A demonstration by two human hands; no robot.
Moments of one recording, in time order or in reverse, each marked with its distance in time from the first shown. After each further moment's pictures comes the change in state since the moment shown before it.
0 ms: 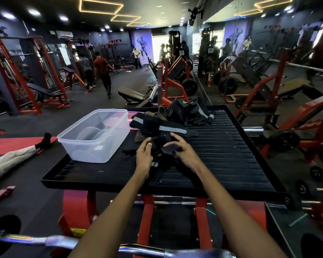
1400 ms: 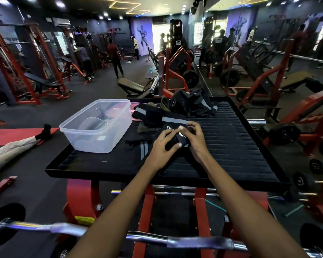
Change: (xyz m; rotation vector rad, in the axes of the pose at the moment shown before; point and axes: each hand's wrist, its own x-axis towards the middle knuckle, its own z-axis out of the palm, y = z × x) left_hand -0.030 0.013 0.009 0.590 -0.410 0.628; right_hand 0.003 0.006 -0.001 0.402 0.389 0.152
